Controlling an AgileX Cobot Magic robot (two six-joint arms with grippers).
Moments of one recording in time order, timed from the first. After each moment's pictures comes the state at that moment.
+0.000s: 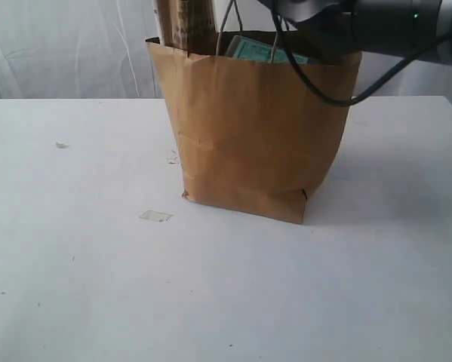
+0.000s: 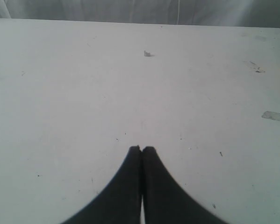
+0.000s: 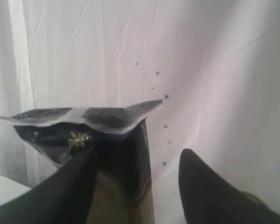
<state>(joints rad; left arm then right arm) 0.01 0.13 0.02 -0.15 0.21 0.10 0.66 1.71 -1.46 0.70 -0.33 -0.73</state>
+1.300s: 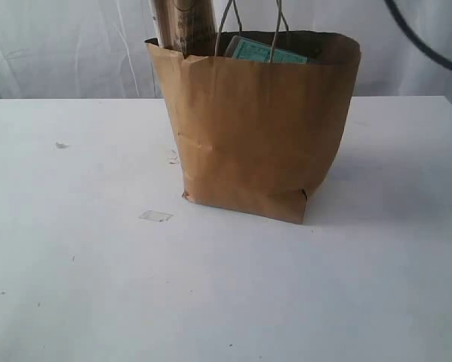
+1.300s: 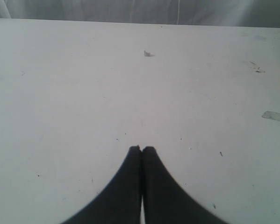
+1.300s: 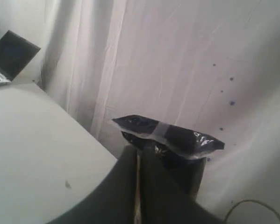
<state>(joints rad) 0.01 0.13 0.02 -0.15 0.21 0.10 0.64 1.46 -1.44 0.66 0.17 -0.91</state>
